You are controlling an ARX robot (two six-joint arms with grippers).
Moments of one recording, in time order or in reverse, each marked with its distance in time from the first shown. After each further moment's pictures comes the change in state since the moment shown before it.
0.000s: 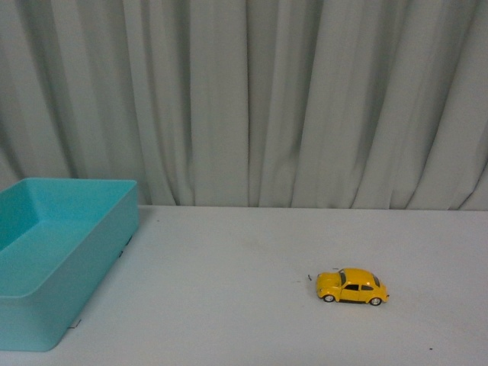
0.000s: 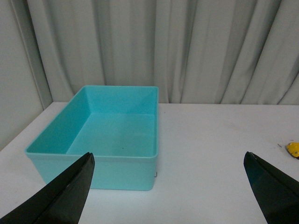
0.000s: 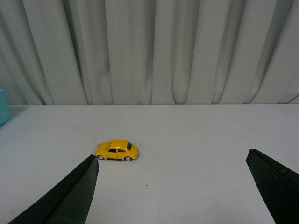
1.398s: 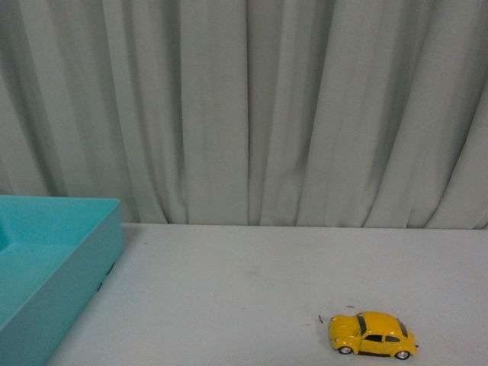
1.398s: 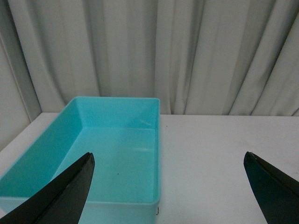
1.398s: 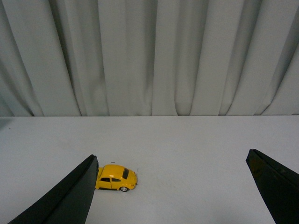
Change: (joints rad) left arm 0.000 0.000 0.000 0.000 0.000 0.000; right arm 0.000 0.000 0.000 0.000 0.000 0.000
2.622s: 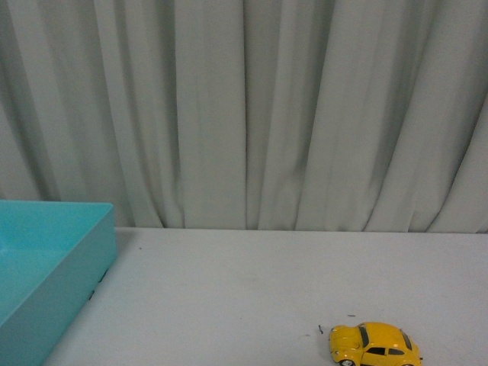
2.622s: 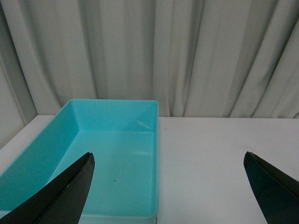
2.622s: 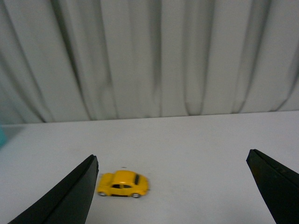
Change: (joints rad) left arm 0.000 0.000 0.000 0.000 0.000 0.000; right arm 0.020 0.000 0.000 0.001 -0.026 0.087
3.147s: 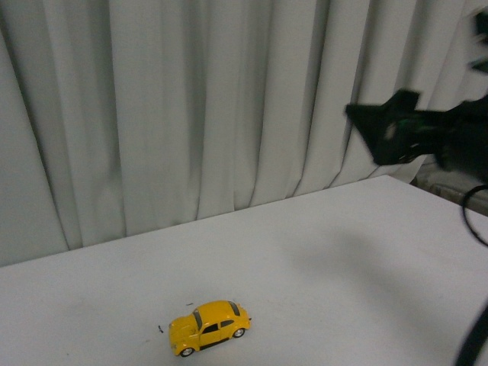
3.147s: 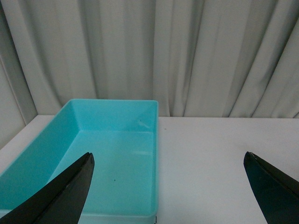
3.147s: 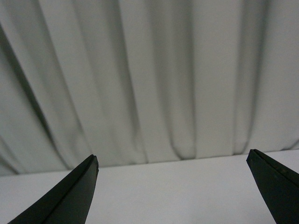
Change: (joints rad) left arm 0.000 0.000 0.000 0.000 -0.001 0.000; right arm -0.352 1.440 0.350 1.176 -0.359 0.089
